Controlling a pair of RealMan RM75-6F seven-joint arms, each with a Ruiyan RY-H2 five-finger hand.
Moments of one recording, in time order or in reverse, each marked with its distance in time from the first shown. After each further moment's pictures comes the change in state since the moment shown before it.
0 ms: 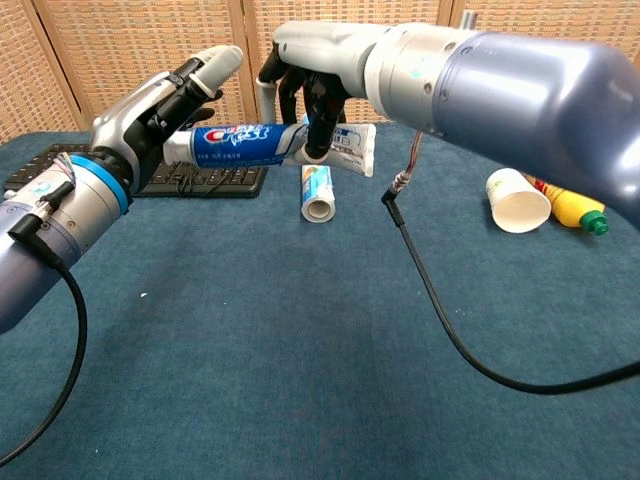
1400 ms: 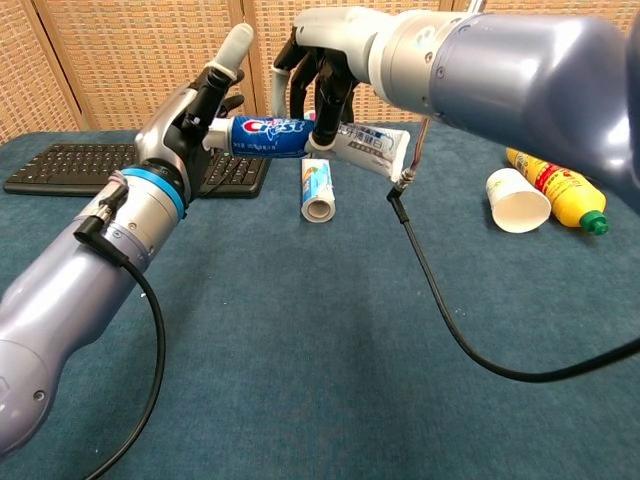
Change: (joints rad) left arm -0.037 -0.180 -0.088 0.078 -0.040 0.001 -0.178; right arm 0.028 0.009 0.031 -0.011 0.092 0.016 0.161
